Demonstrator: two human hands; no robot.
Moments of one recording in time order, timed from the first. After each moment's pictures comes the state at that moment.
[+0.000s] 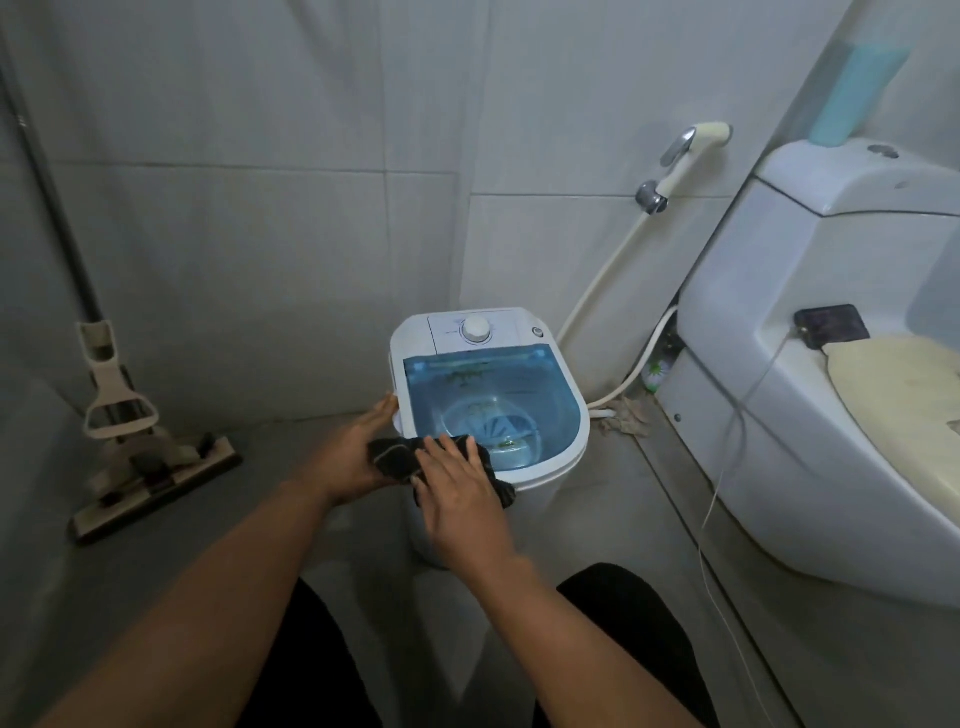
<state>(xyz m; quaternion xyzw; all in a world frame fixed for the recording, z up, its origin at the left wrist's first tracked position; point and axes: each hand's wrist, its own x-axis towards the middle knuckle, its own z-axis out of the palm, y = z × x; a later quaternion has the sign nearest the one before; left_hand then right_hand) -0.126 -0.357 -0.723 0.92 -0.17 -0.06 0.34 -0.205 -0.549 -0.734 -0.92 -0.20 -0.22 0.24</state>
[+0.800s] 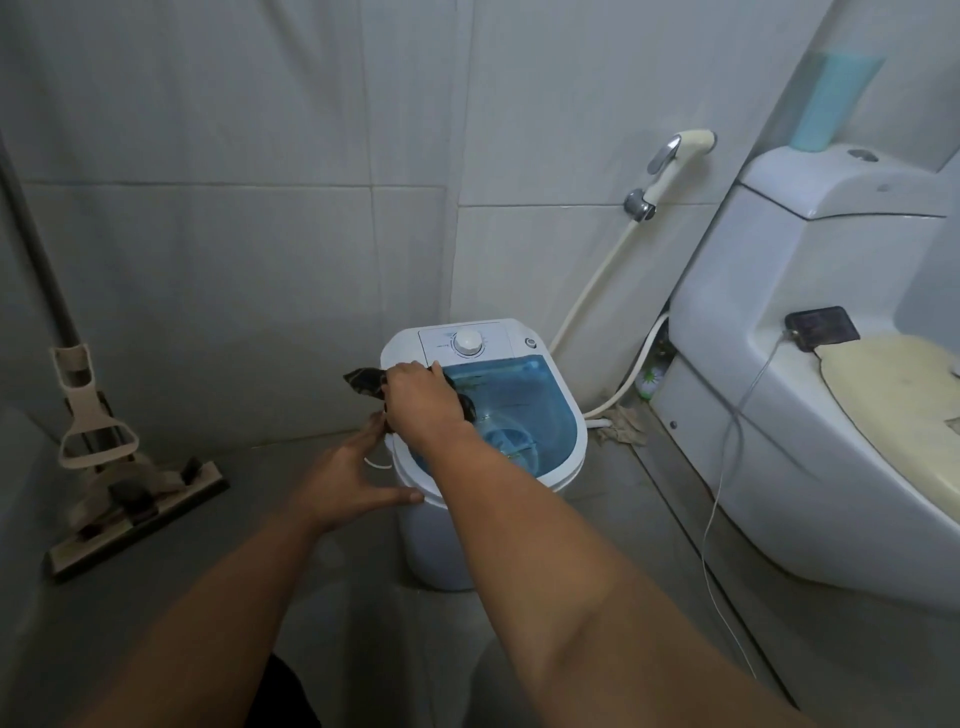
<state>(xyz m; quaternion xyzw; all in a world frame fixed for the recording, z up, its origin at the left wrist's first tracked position) -0.132 -0.366 -0.723 0.90 -0.14 -0.05 0.41 -0.068 -0.506 -0.660 -0.98 -0.16 -0.06 0.08</state>
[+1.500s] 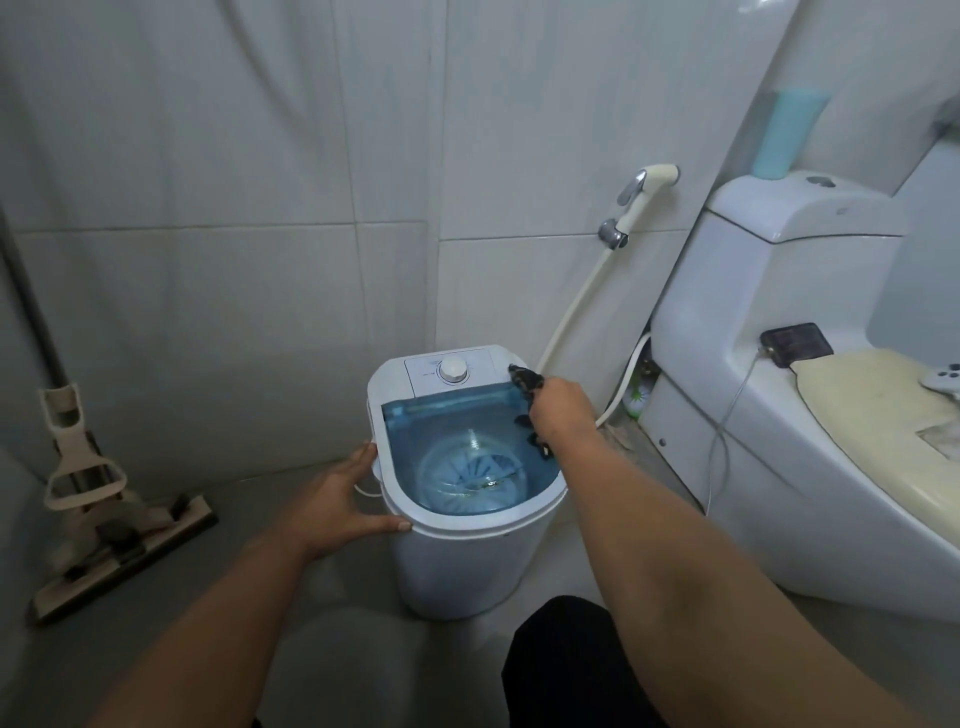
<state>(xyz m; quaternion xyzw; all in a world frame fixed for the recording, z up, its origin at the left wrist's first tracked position) -0.127 -0.362 -0.713 0.92 -0.14 -0.07 0.36 -0.062 -0.680 -0.633 -0.98 0.15 -0.01 0.16</state>
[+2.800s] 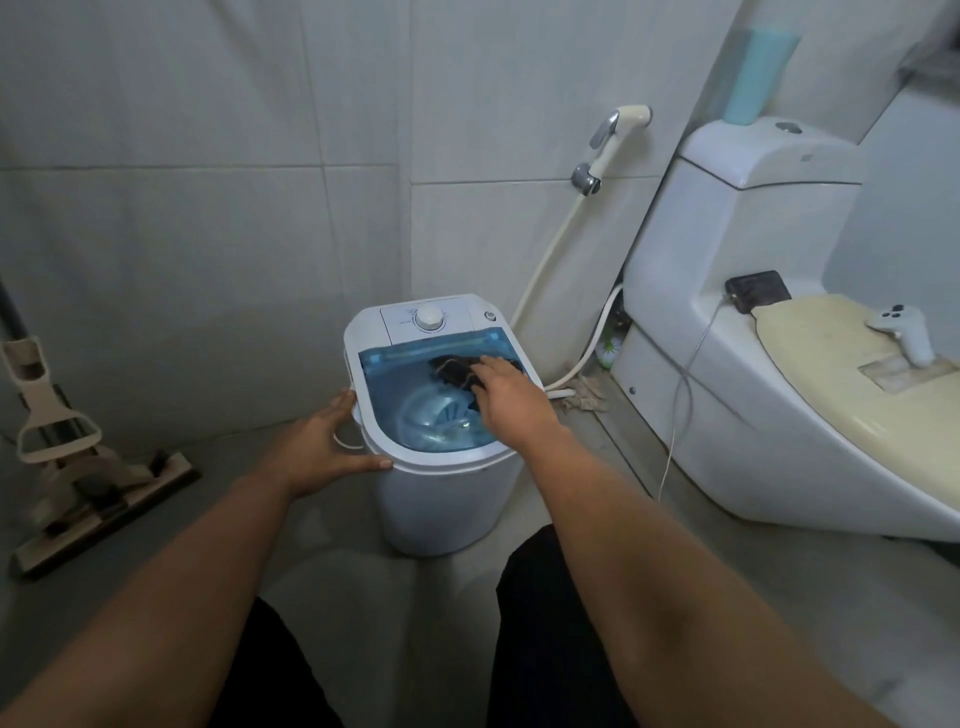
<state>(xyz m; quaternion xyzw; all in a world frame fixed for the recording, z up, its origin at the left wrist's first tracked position) -0.137 -0.369 -0.704 0.93 -0.14 -0.07 0.34 -0.128 -0.657 -0.668 -0.99 -0.07 -0.05 0.14</state>
